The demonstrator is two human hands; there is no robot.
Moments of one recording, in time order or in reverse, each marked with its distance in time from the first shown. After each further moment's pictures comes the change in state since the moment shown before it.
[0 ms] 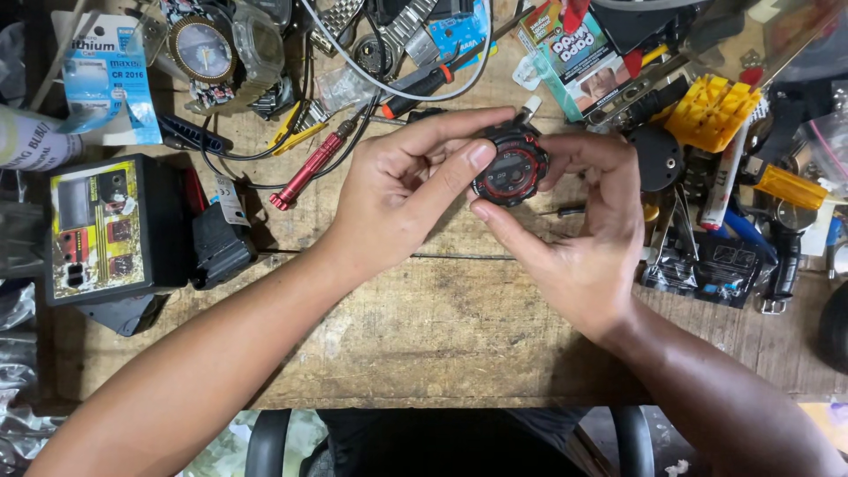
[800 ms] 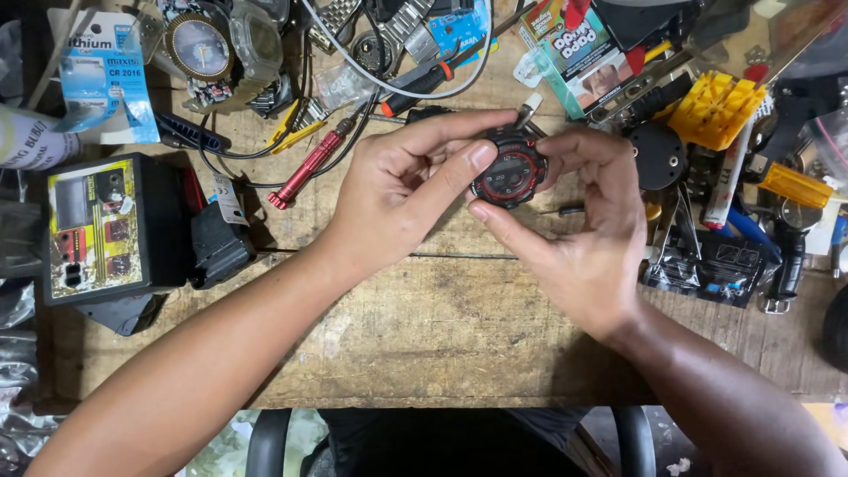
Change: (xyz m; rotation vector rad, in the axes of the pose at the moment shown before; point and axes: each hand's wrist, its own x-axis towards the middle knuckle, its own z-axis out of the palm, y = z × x) left_hand 0.000 0.002 -0.001 0.057 -0.006 -0.057; right_hand 0.001 0.000 0.000 0.029 -0.033 0.071
